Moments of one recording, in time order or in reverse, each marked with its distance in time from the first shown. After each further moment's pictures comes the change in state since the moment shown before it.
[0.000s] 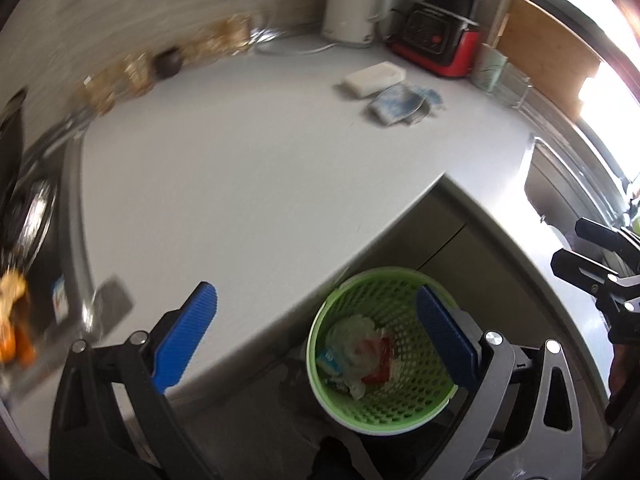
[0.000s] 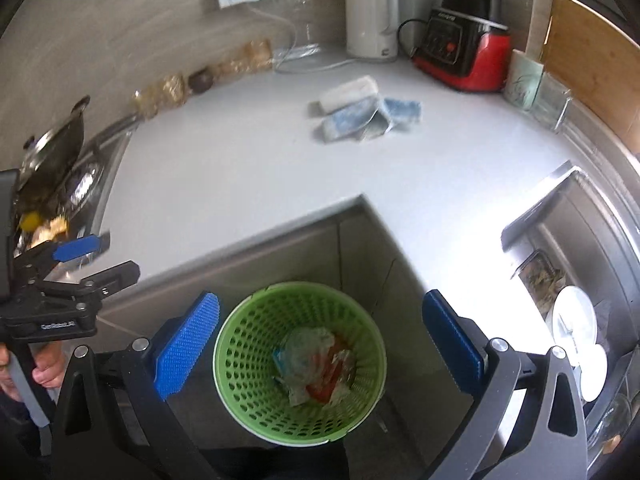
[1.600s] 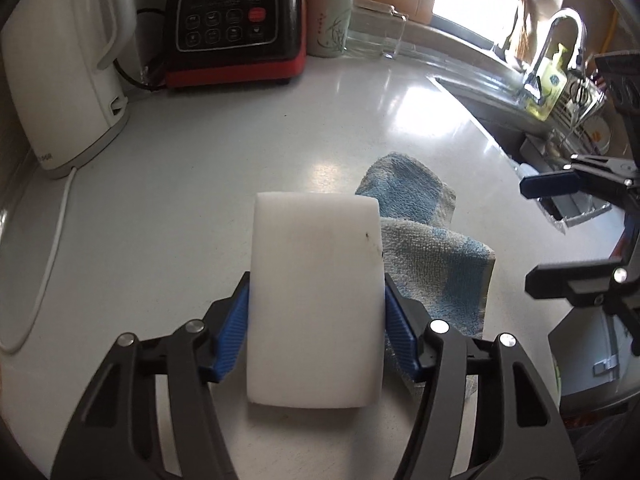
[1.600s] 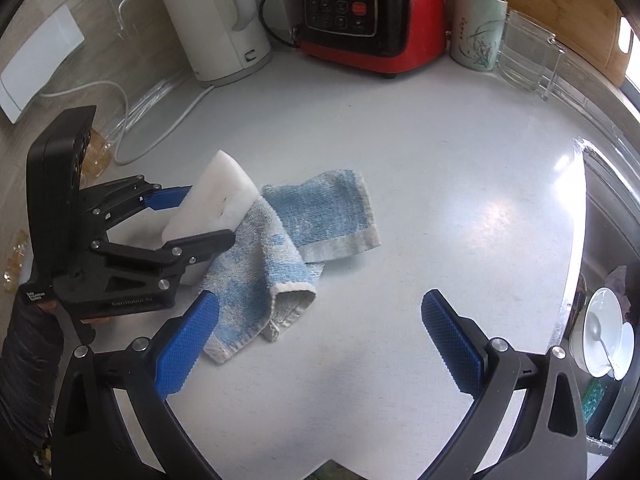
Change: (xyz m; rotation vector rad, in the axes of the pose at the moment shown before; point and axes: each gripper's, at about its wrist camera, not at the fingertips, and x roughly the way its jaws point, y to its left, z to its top) left arm 0.282 -0.068 0.293 0.796 0.063 -0.587; right arm 0.190 -0.080 0.185 0.427 0.085 -0.213
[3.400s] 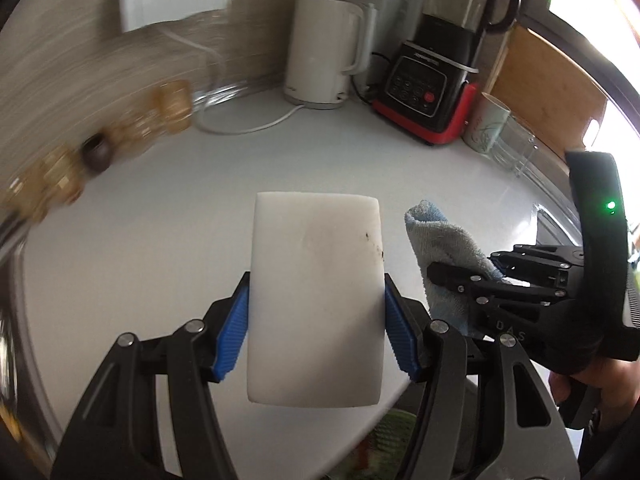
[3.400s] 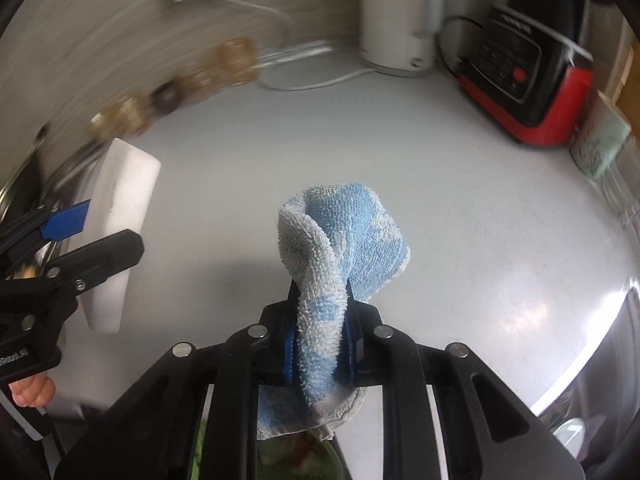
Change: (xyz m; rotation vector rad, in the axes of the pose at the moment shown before) left arm -0.157 -0.184 -0.080 -0.758 -0.164 0.580; right arm -0.063 0.021 -0.052 -0.575 0.016 0.268
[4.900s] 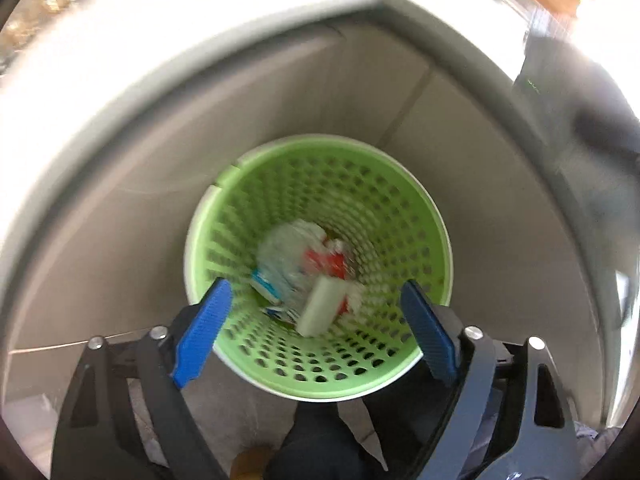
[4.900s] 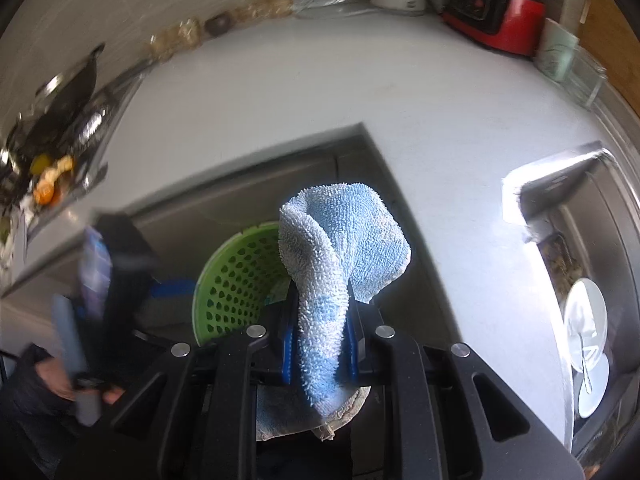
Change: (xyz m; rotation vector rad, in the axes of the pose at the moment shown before) left arm 0.016 -0.041 -0.260 0.005 0.369 0.002; right arm -0.061 0.044 -0.210 0.012 0.103 0.016
